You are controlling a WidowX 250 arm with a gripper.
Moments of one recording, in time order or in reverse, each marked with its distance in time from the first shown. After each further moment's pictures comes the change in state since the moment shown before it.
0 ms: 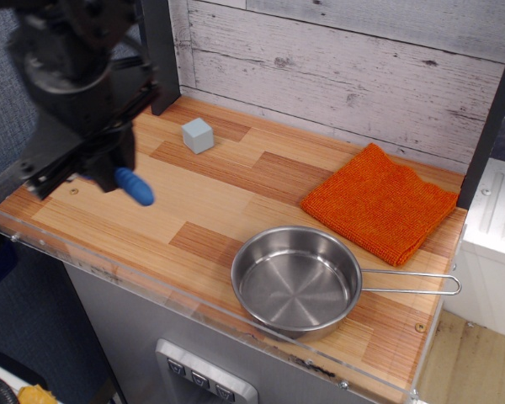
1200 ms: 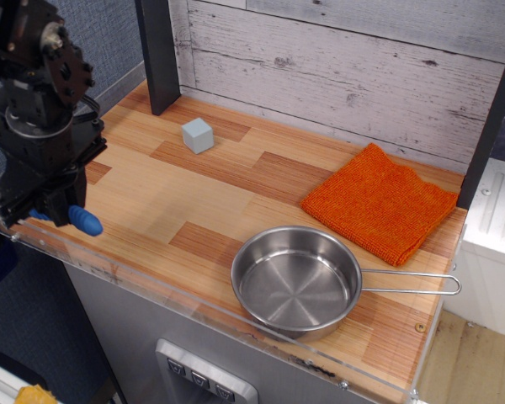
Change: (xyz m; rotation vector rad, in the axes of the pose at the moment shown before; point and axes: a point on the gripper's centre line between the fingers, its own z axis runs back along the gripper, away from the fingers) arm 0.043 0.024 -0.083 0.210 -0.002 0.036
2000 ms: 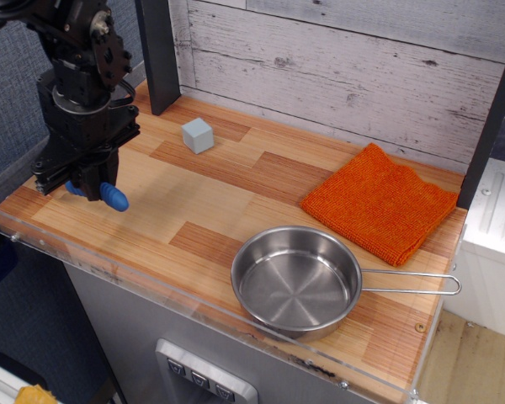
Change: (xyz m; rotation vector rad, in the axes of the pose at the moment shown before) arm 0.003 -0.039 -0.019 0.003 0.005 -0.109
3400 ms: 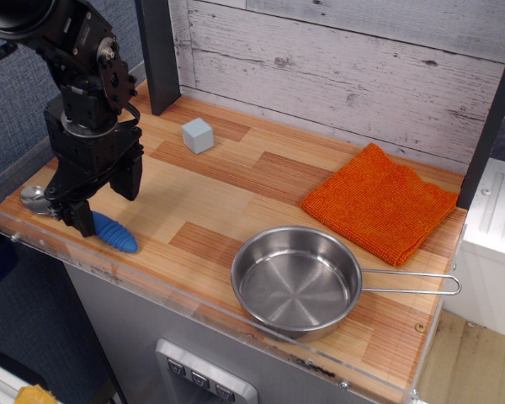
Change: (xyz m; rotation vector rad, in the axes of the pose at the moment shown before) arm -0.014 0.005 -0.018 0.029 0.063 0.091
